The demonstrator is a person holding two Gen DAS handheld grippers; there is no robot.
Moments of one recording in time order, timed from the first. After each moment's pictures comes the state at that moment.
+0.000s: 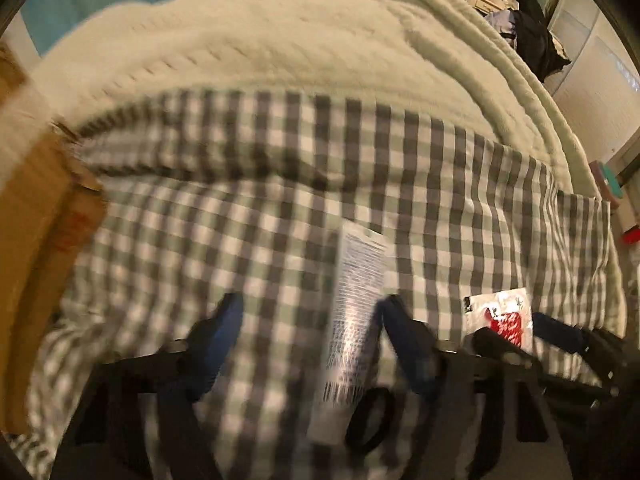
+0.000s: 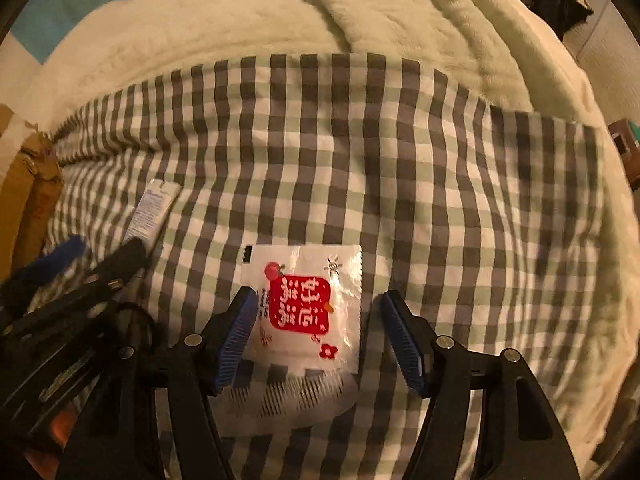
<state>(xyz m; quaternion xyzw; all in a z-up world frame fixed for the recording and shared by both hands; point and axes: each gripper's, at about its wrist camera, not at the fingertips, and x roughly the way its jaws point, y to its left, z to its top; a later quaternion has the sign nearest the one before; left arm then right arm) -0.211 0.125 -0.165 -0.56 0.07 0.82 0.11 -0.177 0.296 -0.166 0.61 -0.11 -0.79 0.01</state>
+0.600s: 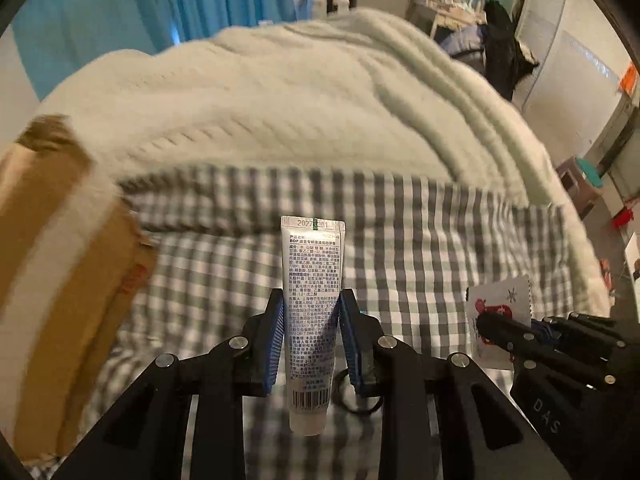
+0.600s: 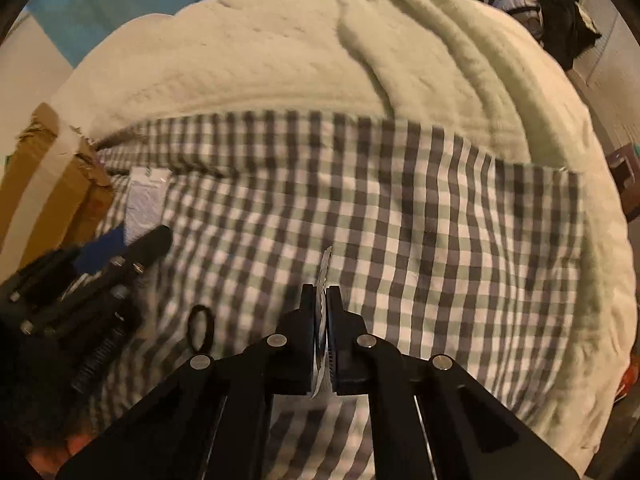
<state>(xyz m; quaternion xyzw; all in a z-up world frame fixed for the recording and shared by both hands) -0.179 0.097 -0.077 -0.50 0.09 0.85 0.15 -0.144 0.281 -0.094 0.57 -0.09 -0.82 0.02</state>
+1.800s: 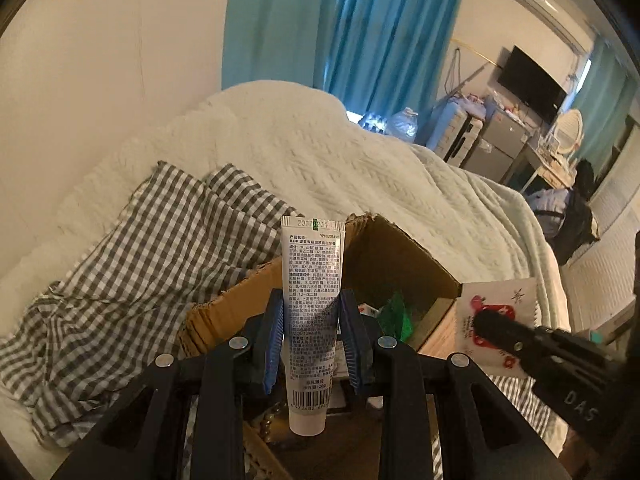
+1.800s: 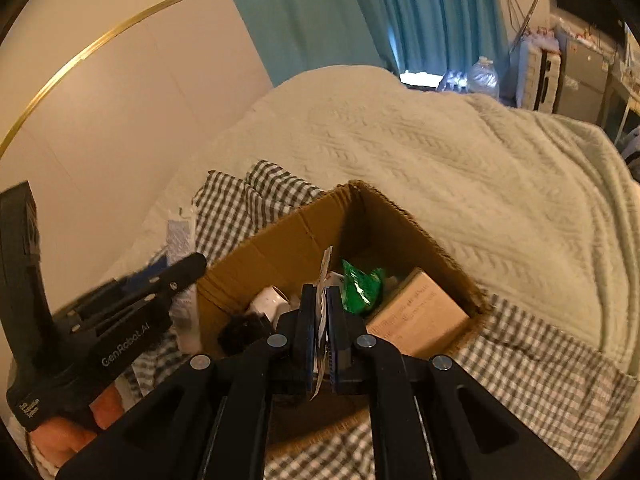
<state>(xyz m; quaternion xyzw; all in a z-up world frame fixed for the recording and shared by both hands) -0.247 -0.232 0.072 -0.43 -0.09 0.90 -0.01 -0.246 -0.046 0.085 0.47 -0.07 -0.85 0.24</state>
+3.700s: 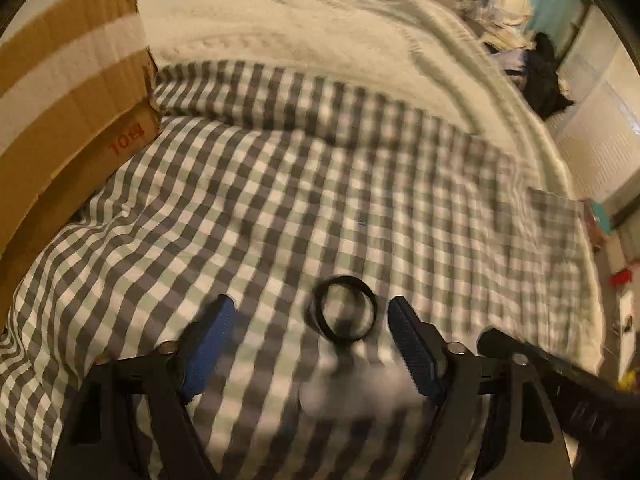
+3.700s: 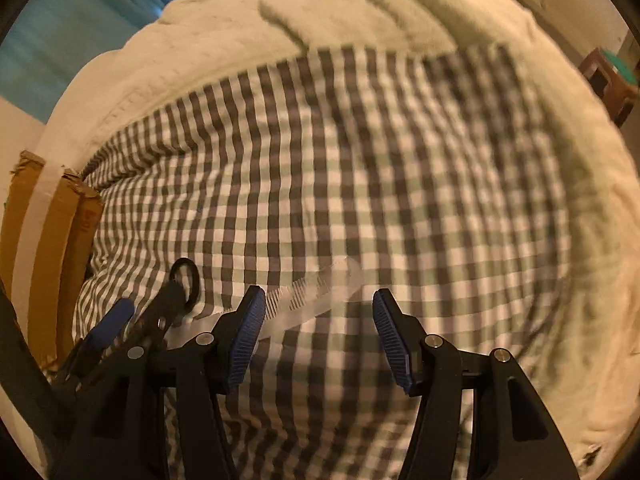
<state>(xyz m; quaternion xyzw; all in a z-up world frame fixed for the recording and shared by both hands) -0.146 0.102 -0.151 -0.54 0.02 0.84 0.08 -0.116 0.297 -0.150 0.59 -0.23 -0.77 -0.03</state>
